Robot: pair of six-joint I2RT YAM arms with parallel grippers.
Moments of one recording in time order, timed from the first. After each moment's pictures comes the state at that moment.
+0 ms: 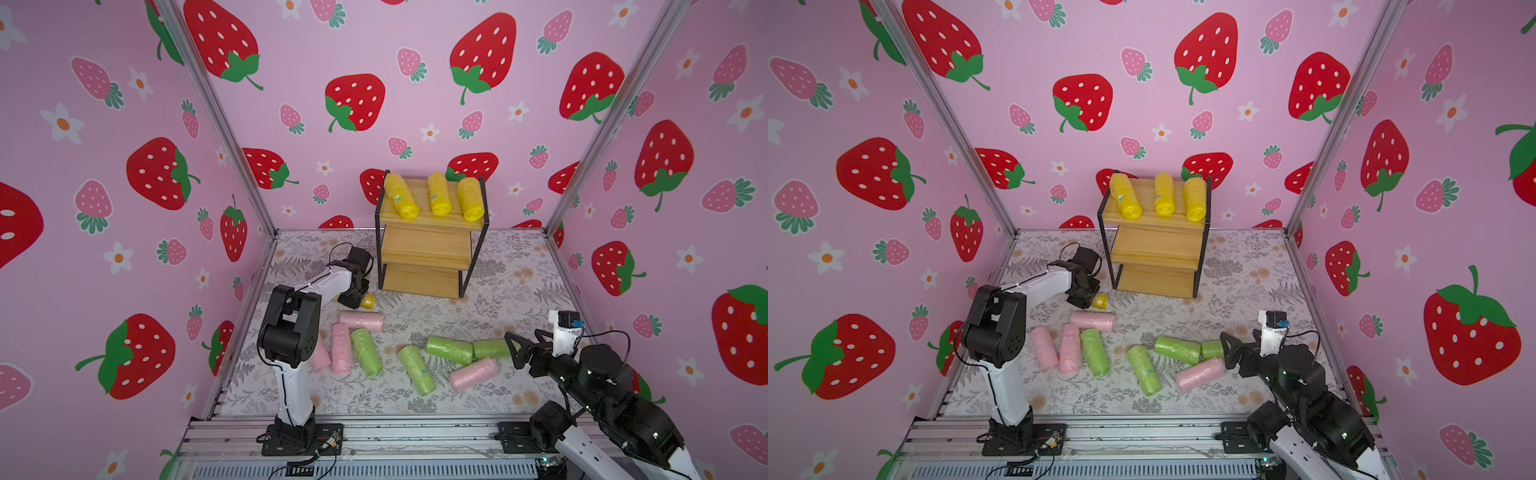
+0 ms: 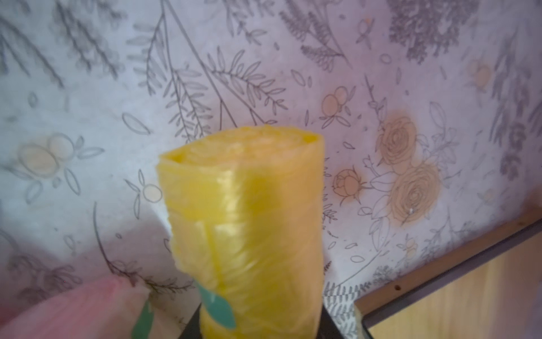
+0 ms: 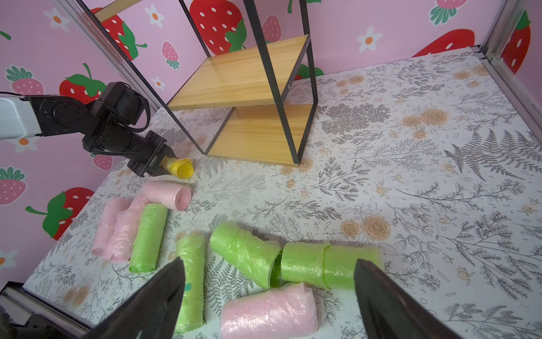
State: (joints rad) left arm -0.29 1.96 1.36 -0.68 -0.12 -1.38; right arm 0.62 0.27 0.73 -0.86 0.20 0.45
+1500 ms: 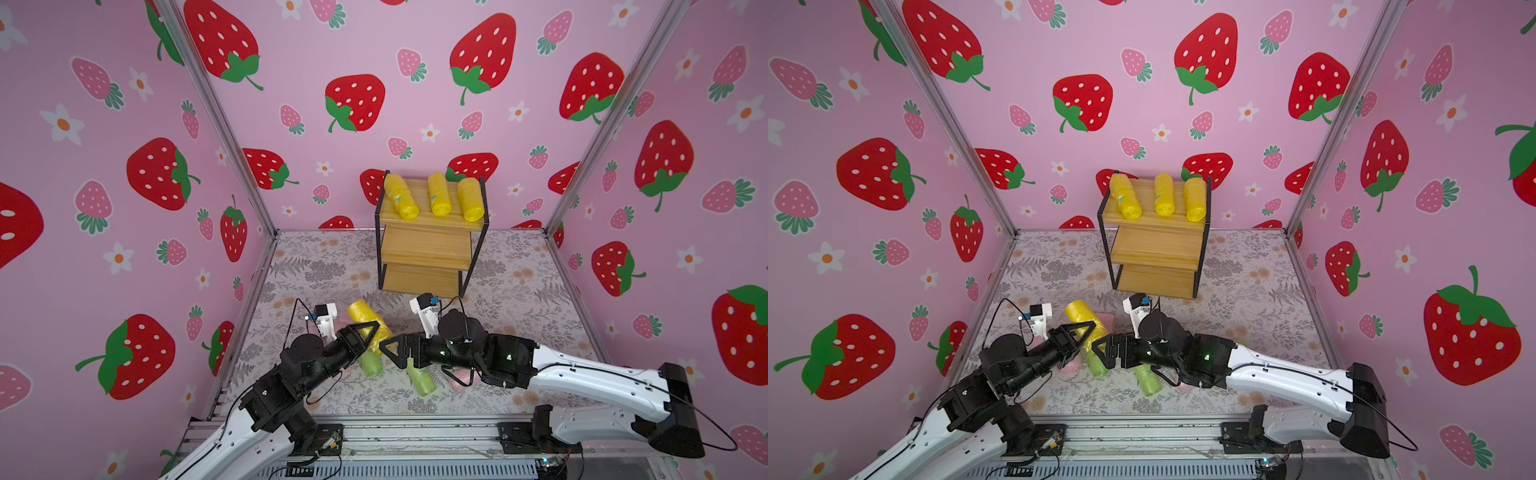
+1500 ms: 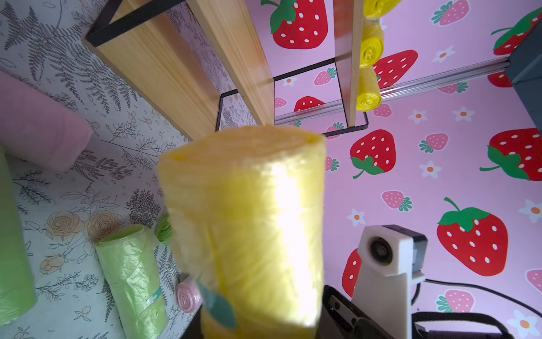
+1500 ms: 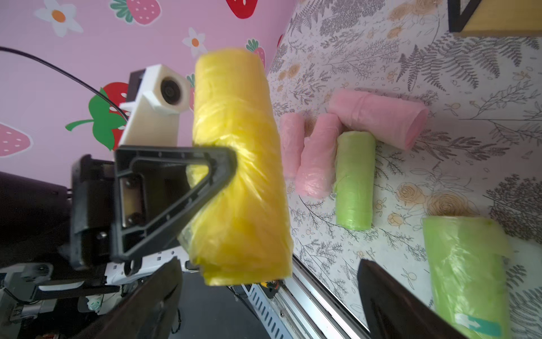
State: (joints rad) left arm -0.76 0.47 0.54 -0.28 0.01 -1.27; right arm 1.24 1.21 1.00 -0.23 0.04 0.94
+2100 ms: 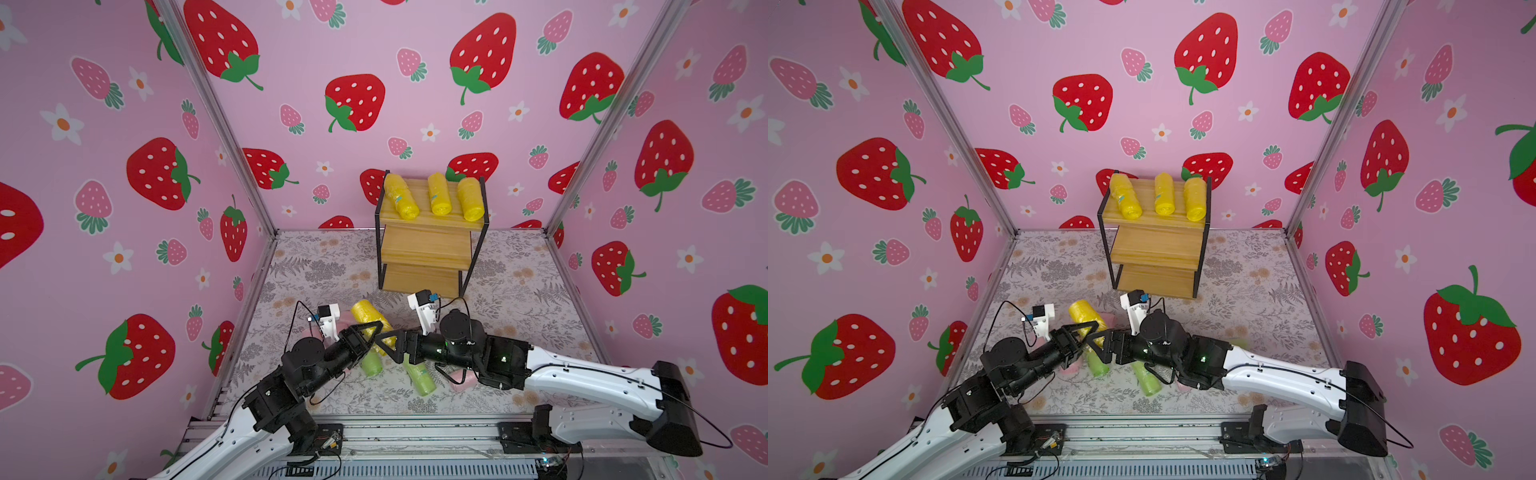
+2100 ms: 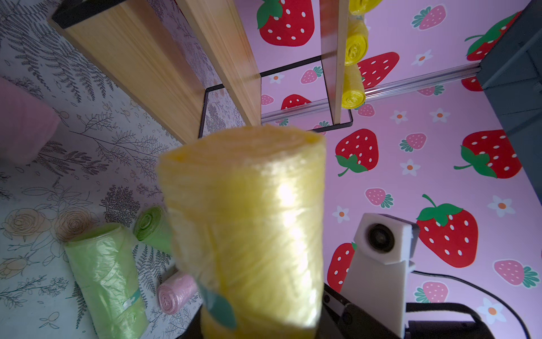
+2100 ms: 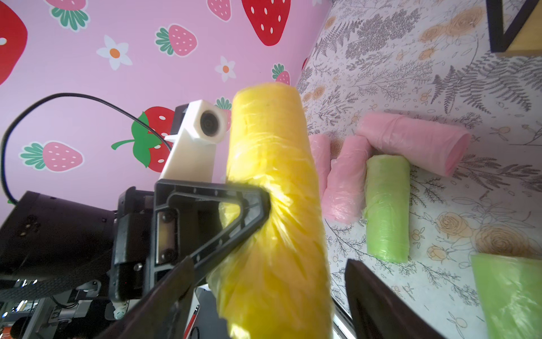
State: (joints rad) left arm -0.81 0.47 0.51 -0.20 -0.02 -1.31; right arm 1.25 1.23 0.95 -0.04 0.03 0.97
